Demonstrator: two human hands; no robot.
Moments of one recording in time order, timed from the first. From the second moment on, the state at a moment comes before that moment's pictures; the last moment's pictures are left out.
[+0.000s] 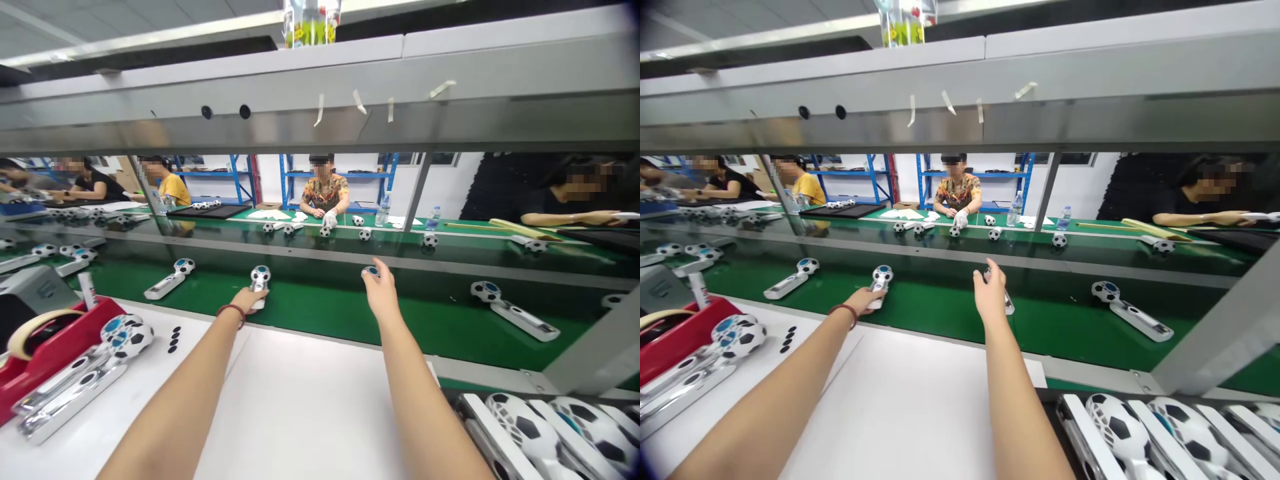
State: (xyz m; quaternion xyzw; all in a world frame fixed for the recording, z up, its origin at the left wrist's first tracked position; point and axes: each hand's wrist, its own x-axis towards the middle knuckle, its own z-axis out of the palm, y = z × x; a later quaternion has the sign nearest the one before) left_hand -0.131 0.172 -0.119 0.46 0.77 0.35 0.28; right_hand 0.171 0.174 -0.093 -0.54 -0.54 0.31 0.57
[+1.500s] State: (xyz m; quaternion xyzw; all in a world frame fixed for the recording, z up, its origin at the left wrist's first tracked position) left_hand 0.005 0.089 -0.154 0.43 0.43 0.44 0.66; right_hand 0.110 0.150 -0.158 -0.24 -0.42 0.75 0.44
